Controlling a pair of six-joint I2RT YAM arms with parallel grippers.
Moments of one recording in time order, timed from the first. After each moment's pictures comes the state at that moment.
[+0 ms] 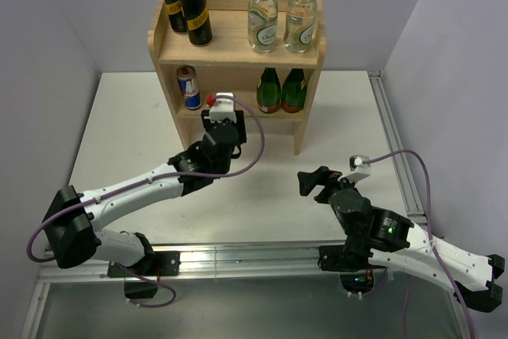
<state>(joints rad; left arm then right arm) -0.97 1.35 1.00 0.10 -0.85 -0.33 1.08 0.35 0.44 -0.49 0.81 0.83</state>
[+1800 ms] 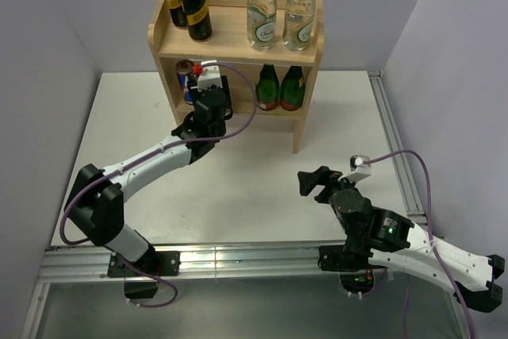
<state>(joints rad) -0.71 1.56 1.18 0.27 -0.84 -0.17 1.08 0.34 0.44 -0.49 0.81 0.83</state>
